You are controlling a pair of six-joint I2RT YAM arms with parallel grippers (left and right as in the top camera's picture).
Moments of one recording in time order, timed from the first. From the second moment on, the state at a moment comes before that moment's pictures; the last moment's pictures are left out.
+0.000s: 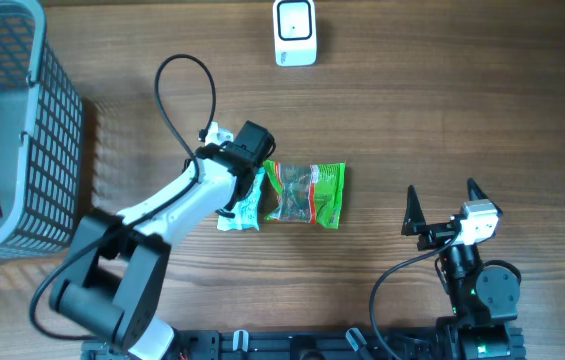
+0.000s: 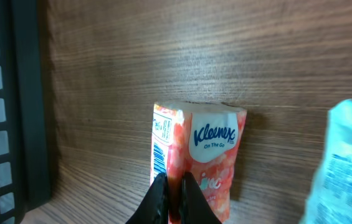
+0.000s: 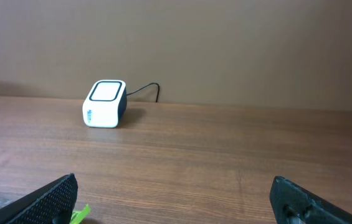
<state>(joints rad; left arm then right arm) -0.50 1.74 1.01 -0.76 -0.67 -0.40 0.08 0.02 0.01 0.00 -0.04 0.00</state>
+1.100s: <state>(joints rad) -0.51 1.70 1.01 -0.72 -0.52 -0.41 0.08 0.02 0.01 0.00 -0.04 0.00</state>
